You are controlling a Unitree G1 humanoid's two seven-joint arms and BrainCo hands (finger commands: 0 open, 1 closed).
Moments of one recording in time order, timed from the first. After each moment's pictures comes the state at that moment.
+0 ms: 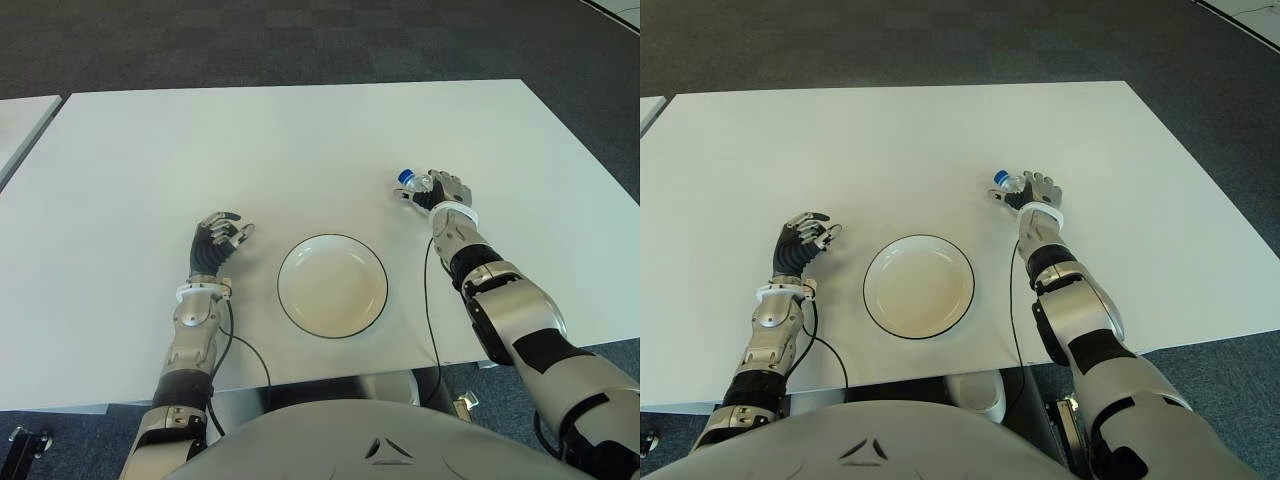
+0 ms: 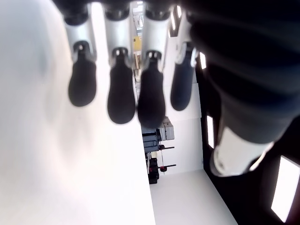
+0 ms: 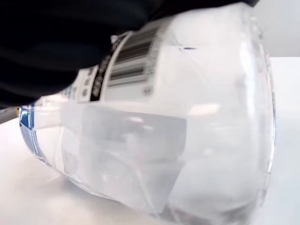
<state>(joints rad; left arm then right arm) 0.04 0.10 0.13 0.41 0.02 -0.37 0.05 -0.78 -0.25 0.34 1.23 -0.68 0.26 -0.26</state>
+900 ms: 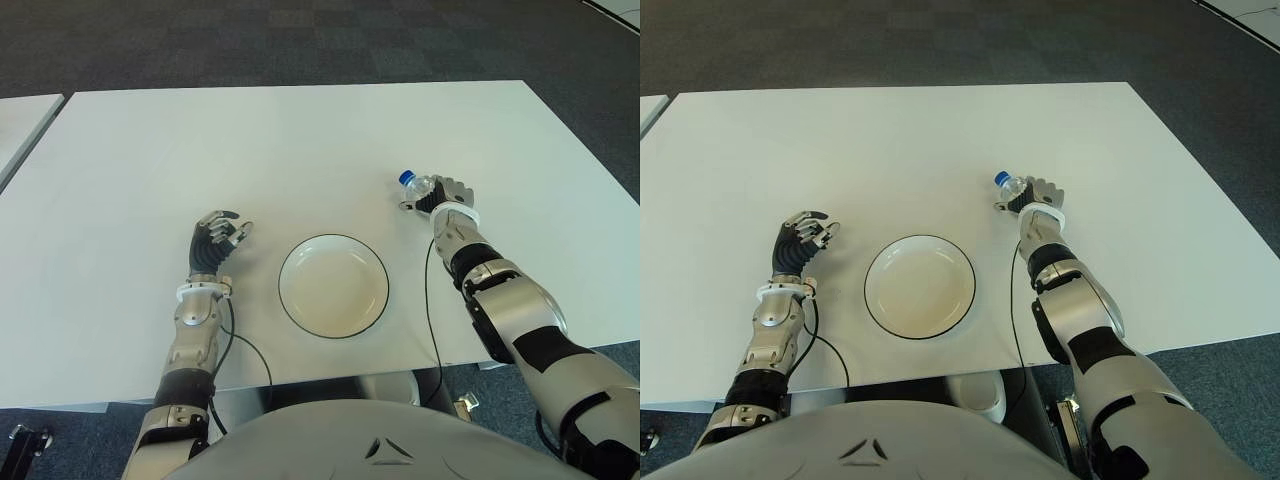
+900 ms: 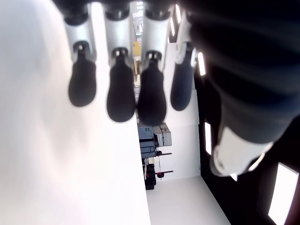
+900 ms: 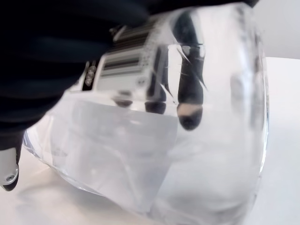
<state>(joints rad) 0.03 0.08 0.14 0.41 0.01 -0.36 0.06 -0.78 -0.25 0.36 1.26 -0.67 0.26 -0.30</state>
